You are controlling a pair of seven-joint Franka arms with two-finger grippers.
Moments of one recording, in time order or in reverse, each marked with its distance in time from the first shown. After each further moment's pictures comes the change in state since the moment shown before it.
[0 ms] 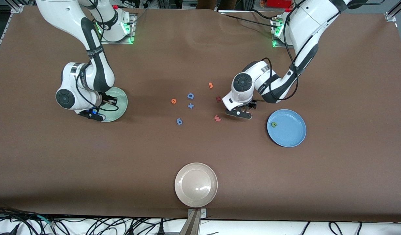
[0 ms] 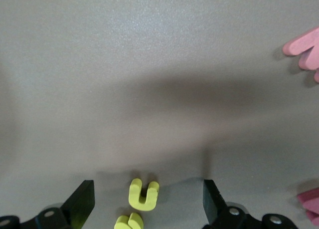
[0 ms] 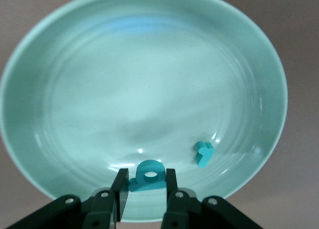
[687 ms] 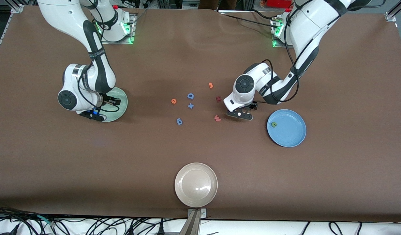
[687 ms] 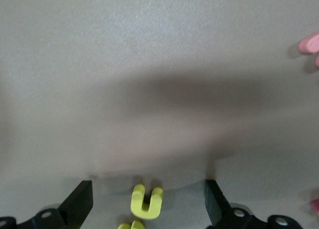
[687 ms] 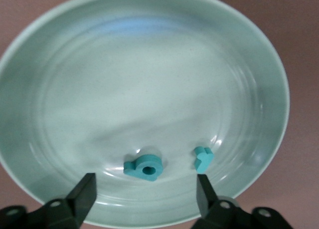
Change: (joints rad) left arm 0.014 0.003 -0.004 -0.018 0.008 0.009 0.003; right arm 0.001 0.008 0.000 0.011 0.001 0.001 -0.003
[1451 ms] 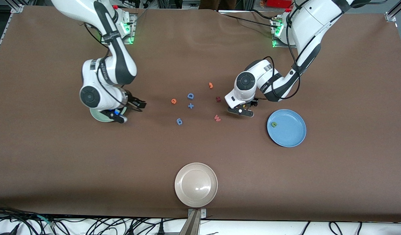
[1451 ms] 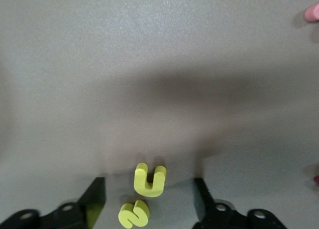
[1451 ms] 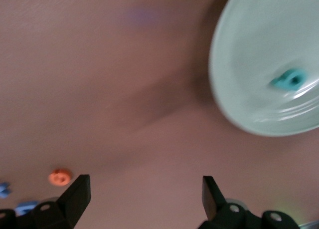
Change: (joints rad) left arm 0.038 -0.020 -0.037 -0.039 0.000 -0.005 0.000; right arm 0.027 -0.050 0.224 0.188 0.088 -0.108 0.474
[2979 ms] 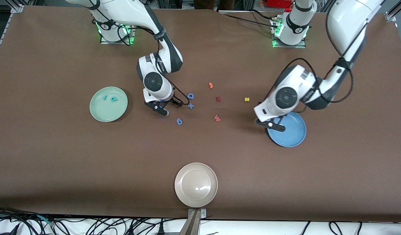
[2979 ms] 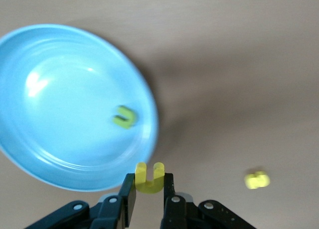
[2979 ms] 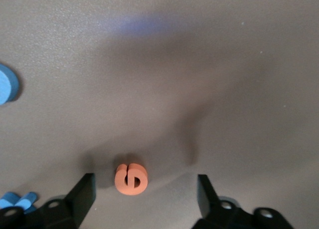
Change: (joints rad) left arm 0.347 -0.068 -0.121 0.150 -0.049 -0.295 0.396; right arm 0.250 0.179 0.041 0.003 0.011 0.339 0.256
